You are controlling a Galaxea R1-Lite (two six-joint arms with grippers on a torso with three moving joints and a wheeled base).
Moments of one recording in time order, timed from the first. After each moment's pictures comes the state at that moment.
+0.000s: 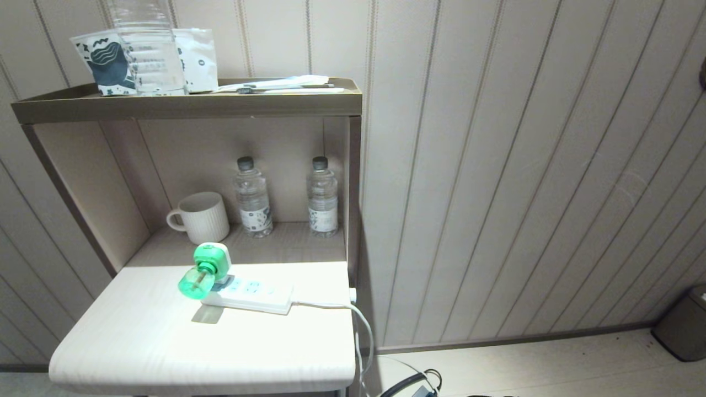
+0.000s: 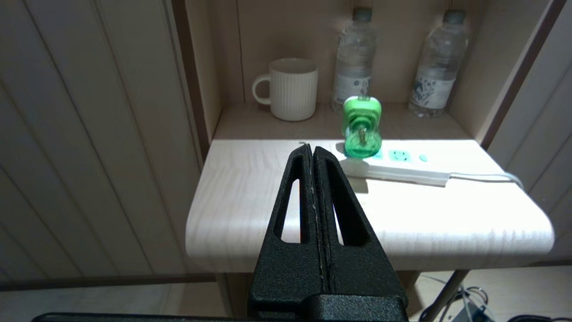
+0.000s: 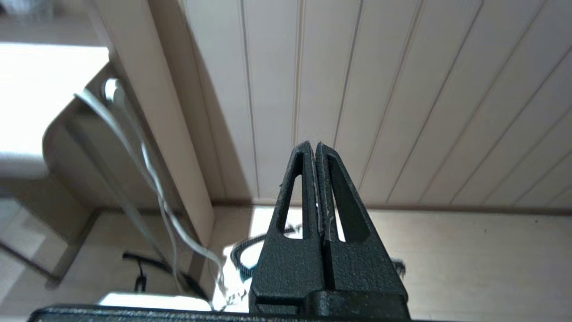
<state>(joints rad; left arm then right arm) 0.00 0.23 -0.39 0.13 -0.01 0.00 0.00 0.22 -0.35 0.19 0.07 0.01</state>
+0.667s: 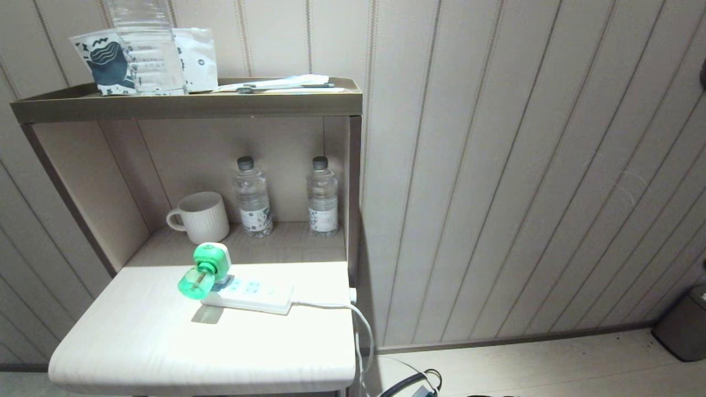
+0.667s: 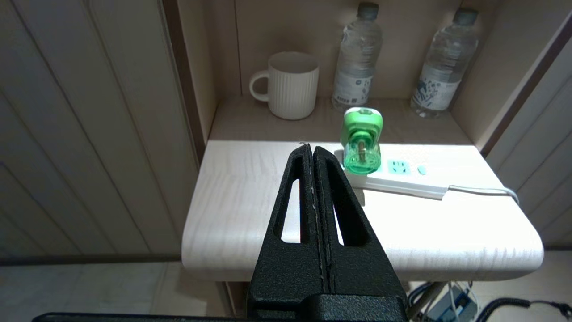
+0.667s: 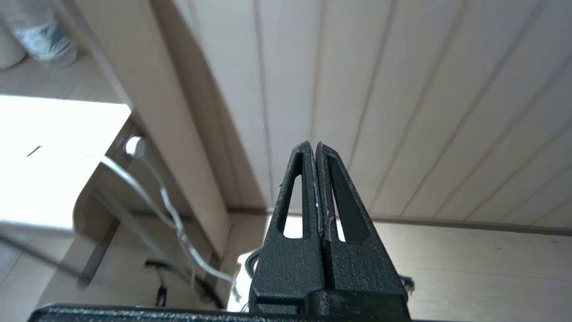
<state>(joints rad) 0.00 0.49 -0.54 0.14 -0.02 -0.02 0.06 0.77 -0.68 0.06 0.09 0.02</state>
